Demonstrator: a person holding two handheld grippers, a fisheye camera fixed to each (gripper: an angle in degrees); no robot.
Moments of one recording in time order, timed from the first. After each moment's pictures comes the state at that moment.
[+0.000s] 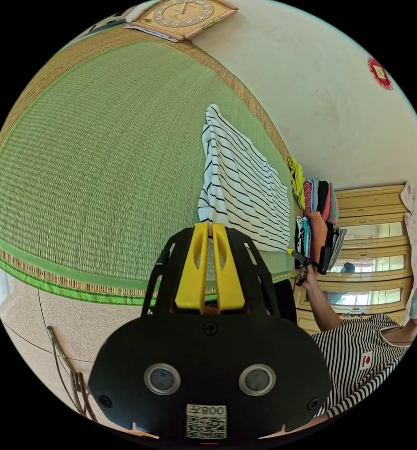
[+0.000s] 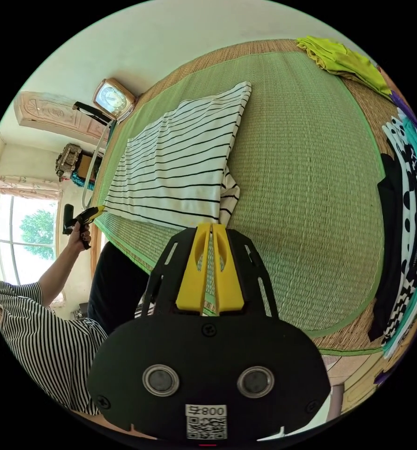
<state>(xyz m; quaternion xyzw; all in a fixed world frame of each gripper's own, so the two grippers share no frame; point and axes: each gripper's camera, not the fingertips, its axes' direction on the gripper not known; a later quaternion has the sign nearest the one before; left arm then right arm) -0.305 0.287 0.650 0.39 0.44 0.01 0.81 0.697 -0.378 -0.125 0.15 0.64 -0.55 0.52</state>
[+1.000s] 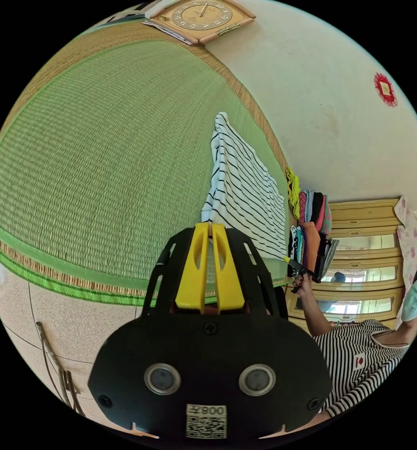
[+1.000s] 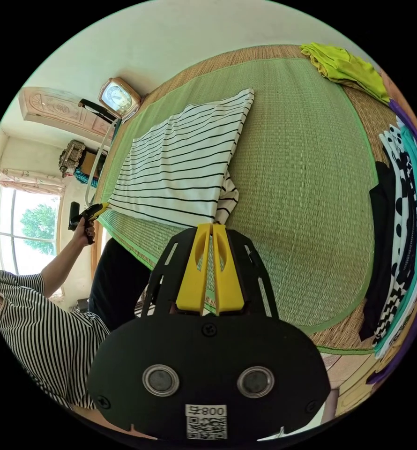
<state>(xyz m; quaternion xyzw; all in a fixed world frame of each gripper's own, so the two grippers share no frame) -0.209 0.231 0.719 0.39 0.47 -0.01 0.79 0.695 -0.370 -0.128 0.14 0.63 -0.56 0.51</state>
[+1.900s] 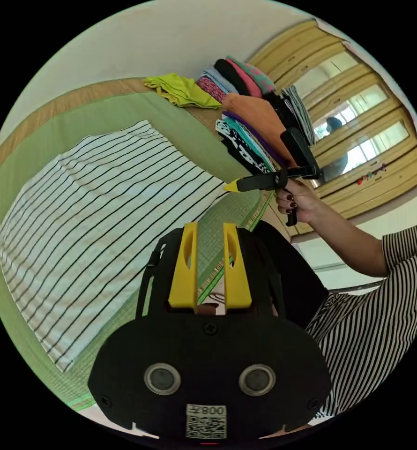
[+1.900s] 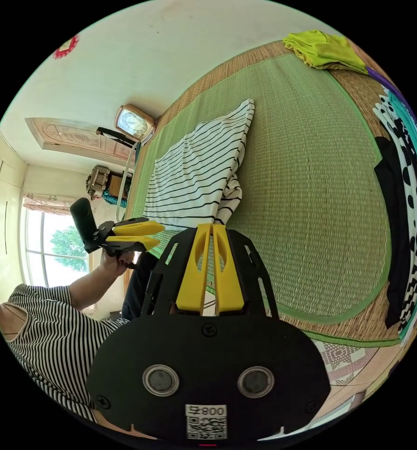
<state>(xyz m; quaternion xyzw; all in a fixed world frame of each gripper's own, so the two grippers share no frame) 0.374 0.208 0.695 0.40 0.24 0.39 0.79 0.656 -0.347 -0.163 0.13 0.55 -0.58 0.59</state>
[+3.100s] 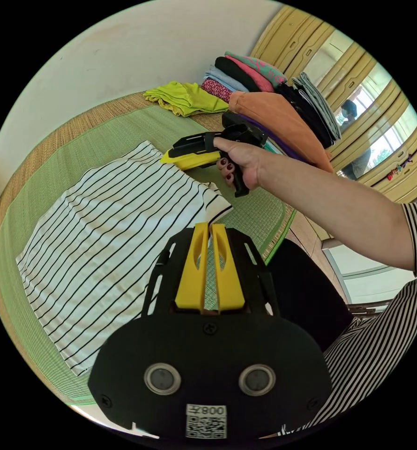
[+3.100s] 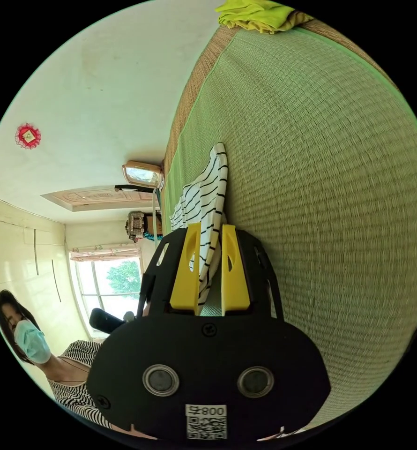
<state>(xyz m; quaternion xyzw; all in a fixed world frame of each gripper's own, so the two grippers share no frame) 0.581 0.191 0.769 0.45 0.14 0.36 0.80 0.466 -0.459 -0.144 0.12 0.40 -0.53 0.74</state>
